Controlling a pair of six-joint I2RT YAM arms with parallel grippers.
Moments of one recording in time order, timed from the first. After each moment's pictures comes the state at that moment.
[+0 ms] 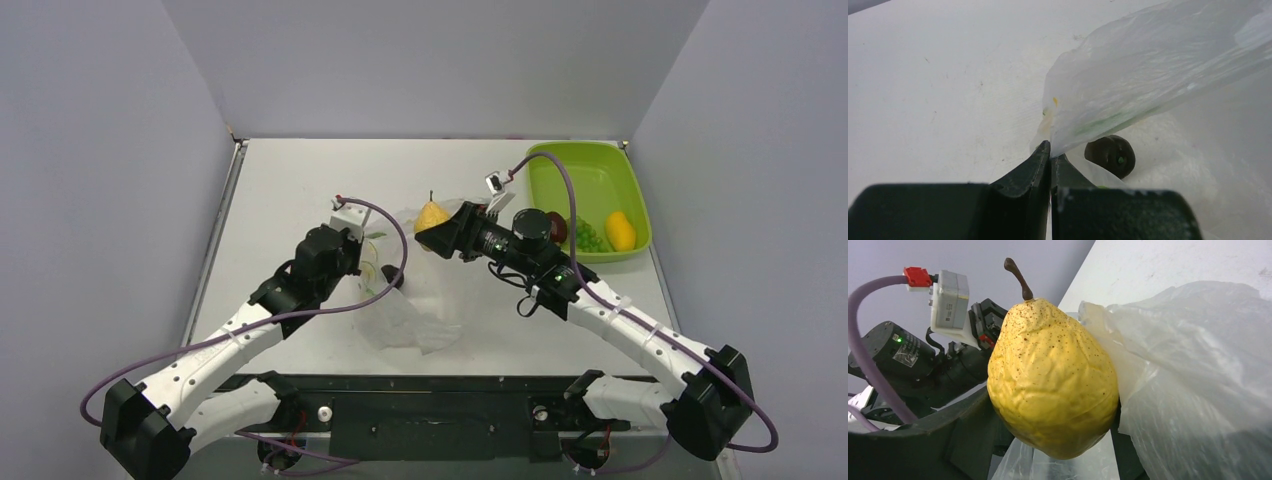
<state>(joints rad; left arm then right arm) -0.65 0.99 0.75 -0.17 -0.34 -0.04 0.68 1.14 0.84 0.19 -0.28 0.80</state>
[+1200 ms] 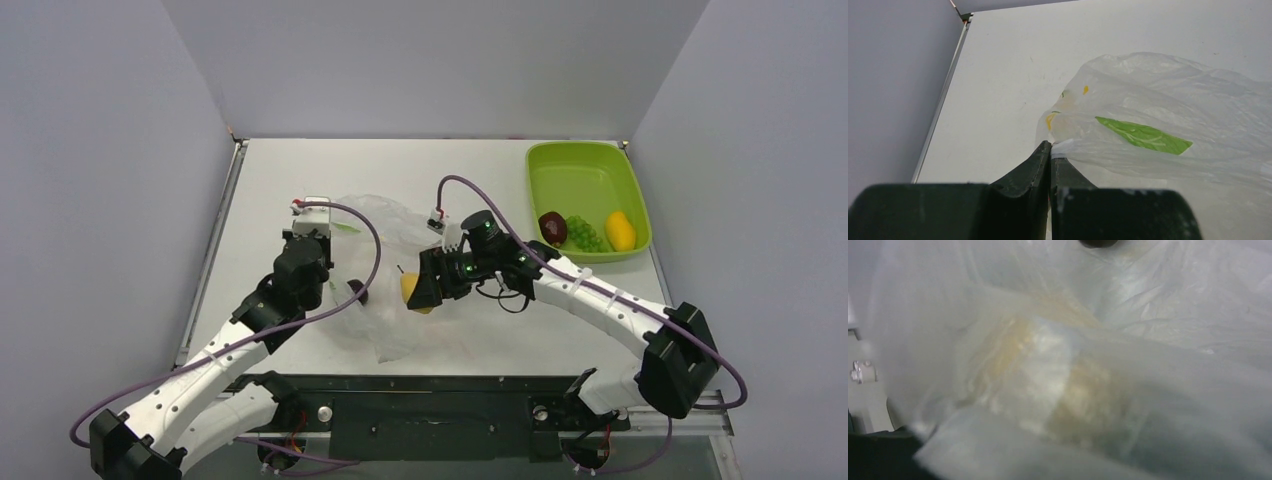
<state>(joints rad) -0.63 0.84 0.70 -0.13 -0.70 -0.04 0.76 1.40 1.02 -0.37 -0.56 0.50</state>
